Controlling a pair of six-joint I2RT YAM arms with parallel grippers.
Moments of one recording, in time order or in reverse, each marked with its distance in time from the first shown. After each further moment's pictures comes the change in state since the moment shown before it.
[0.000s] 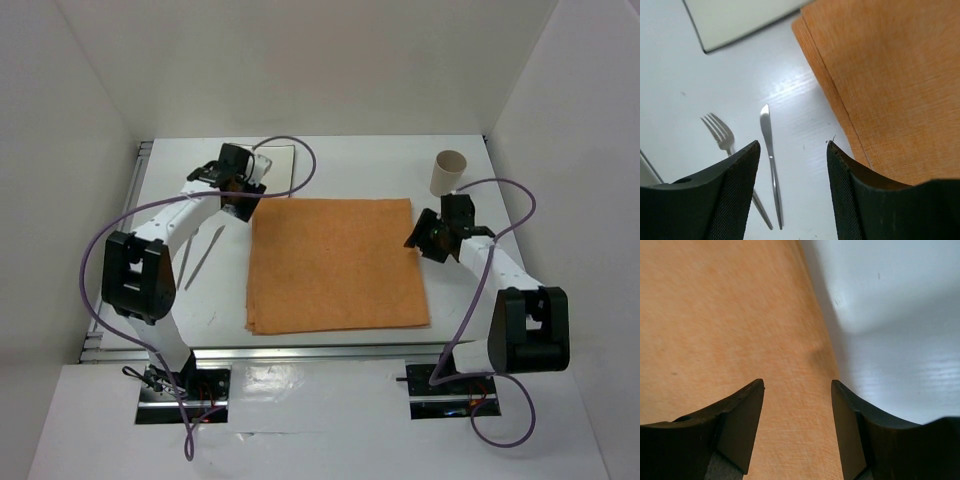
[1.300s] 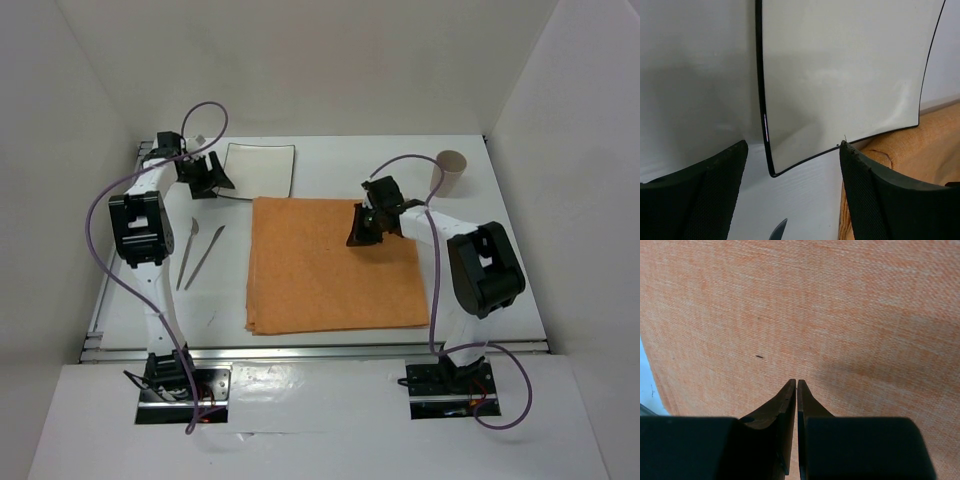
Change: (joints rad) left arm 0.450 0.611 0.562 0.055 0.695 -0.422; right arm 0.362 0.414 0.334 0.075 -0.161 -0.046
